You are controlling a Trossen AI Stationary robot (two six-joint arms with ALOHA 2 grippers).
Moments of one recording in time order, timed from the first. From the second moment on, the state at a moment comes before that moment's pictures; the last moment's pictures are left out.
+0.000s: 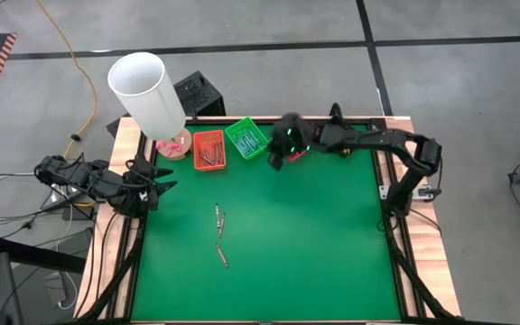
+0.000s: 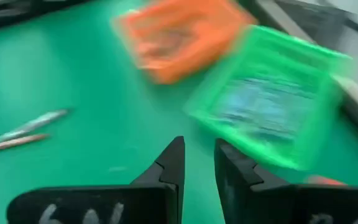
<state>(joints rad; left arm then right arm) -0.35 0.17 0.55 -0.73 -0.69 -0.45 -0.34 1.65 1.18 -0.15 -0.05 0.10</state>
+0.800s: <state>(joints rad) -0.35 0.17 0.55 -0.73 -0.69 -0.45 0.14 2.06 1.45 0.20 0.45 0.27</state>
